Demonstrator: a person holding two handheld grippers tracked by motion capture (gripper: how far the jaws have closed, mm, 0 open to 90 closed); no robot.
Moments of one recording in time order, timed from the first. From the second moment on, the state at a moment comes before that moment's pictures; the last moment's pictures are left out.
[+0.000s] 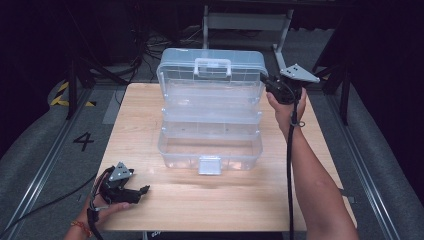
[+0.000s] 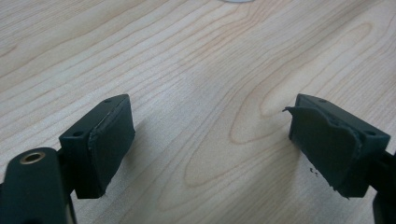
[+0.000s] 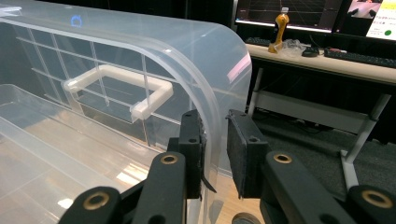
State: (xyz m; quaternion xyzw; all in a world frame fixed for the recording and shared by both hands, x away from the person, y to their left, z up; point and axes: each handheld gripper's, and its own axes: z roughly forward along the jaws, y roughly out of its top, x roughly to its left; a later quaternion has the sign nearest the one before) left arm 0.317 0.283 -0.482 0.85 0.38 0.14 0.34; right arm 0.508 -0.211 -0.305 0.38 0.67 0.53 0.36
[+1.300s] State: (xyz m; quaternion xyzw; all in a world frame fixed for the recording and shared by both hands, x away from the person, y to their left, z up) left arm 0.318 0.283 -0.482 0.85 0.38 0.15 0.34; right arm 0.530 -0.214 -0.299 0.39 0.68 0.52 0.35
